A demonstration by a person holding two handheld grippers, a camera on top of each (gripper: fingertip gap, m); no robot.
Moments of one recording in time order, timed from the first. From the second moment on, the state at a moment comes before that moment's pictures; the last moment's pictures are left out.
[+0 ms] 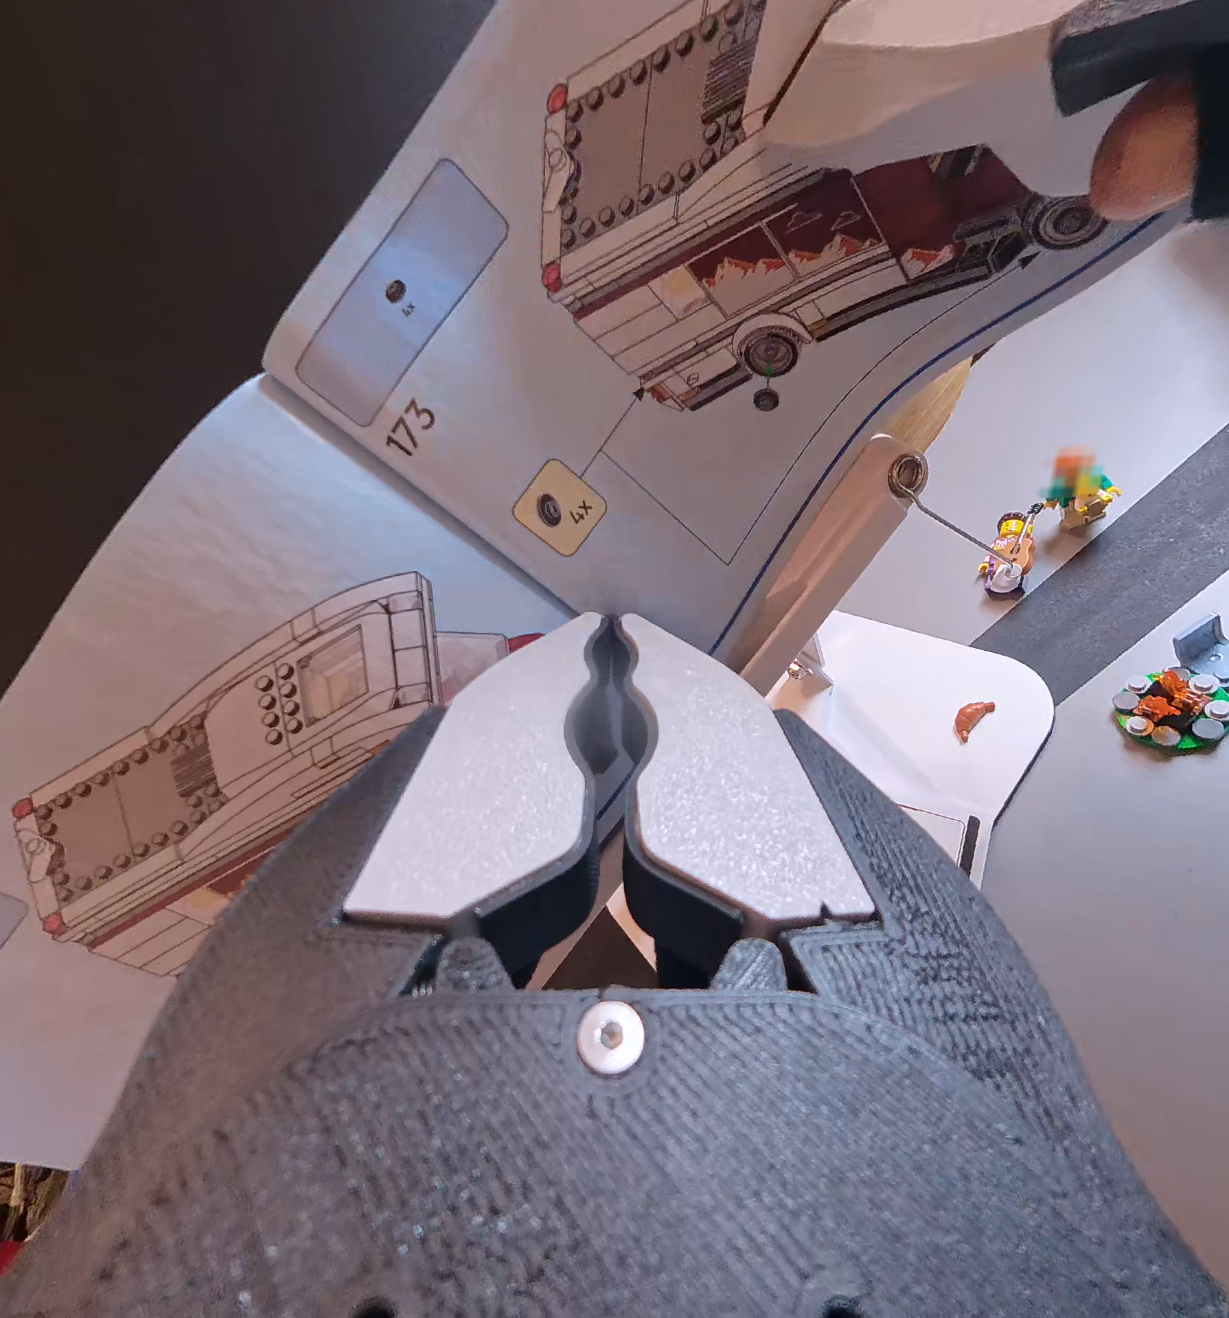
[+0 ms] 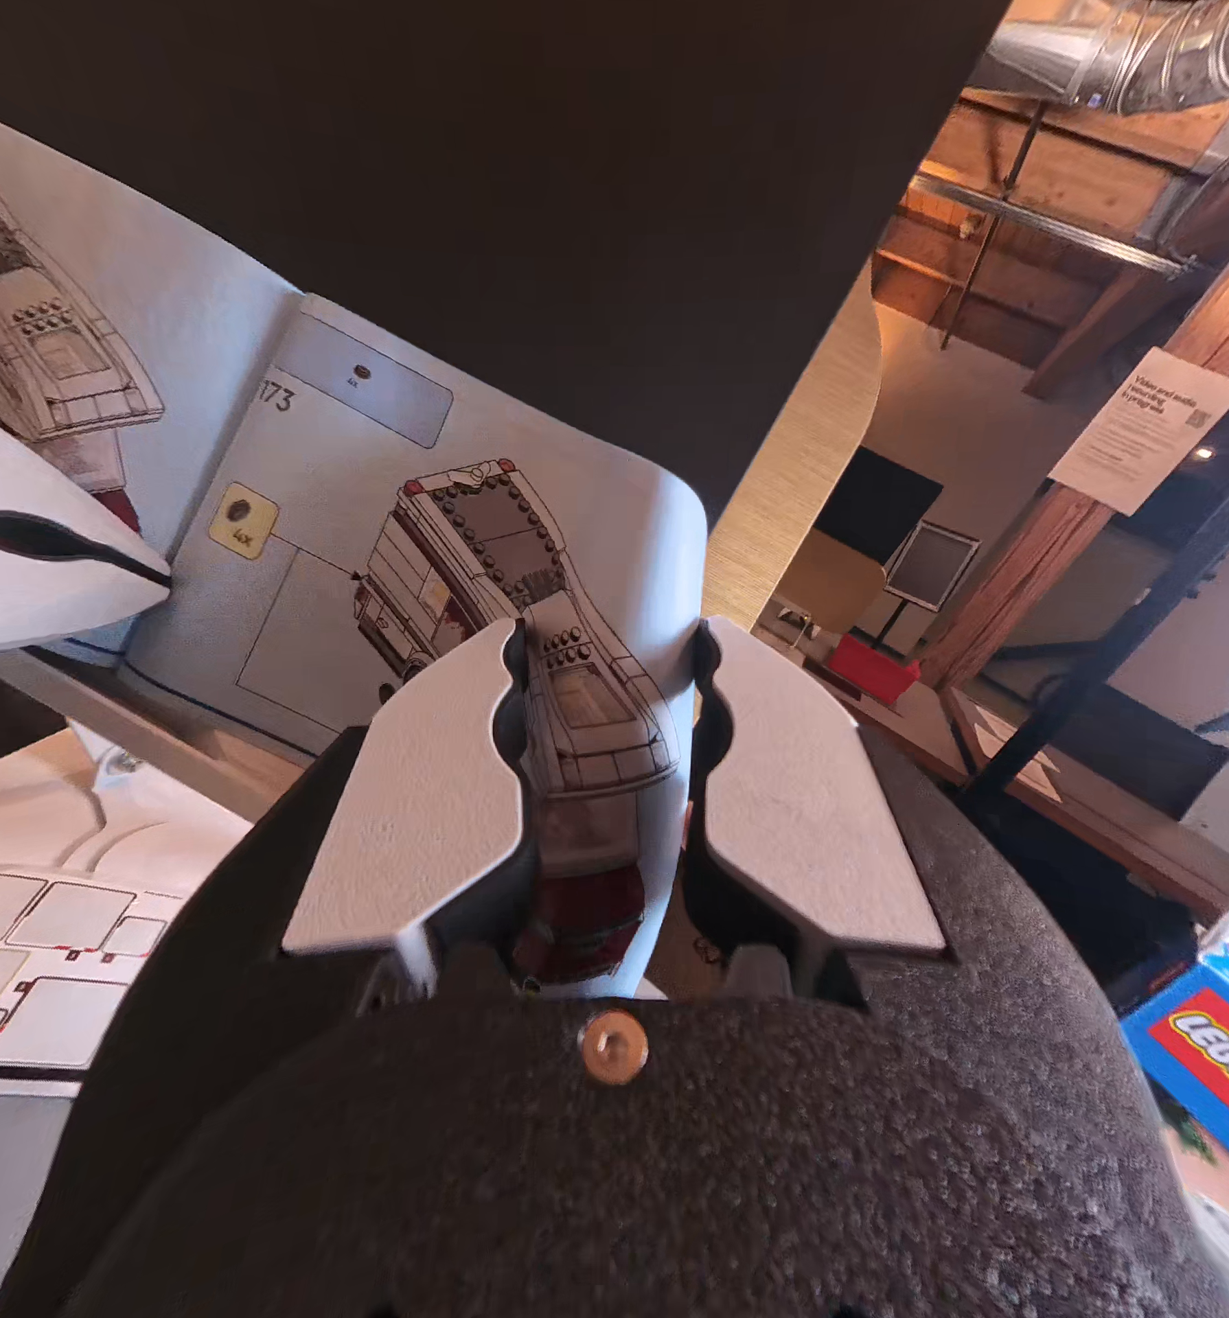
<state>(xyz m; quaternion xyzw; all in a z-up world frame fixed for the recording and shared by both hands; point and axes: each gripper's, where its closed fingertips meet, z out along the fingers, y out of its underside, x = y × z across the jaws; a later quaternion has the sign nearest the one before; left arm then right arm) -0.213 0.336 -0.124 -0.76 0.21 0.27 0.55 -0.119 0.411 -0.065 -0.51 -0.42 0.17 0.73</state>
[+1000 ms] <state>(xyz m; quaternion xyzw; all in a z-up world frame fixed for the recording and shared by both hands) -0.213 0.335 -0.124 -0.77 0.22 0.26 0.54 -0.105 0.392 -0.054 -0.47 -0.46 0.14 0.74</state>
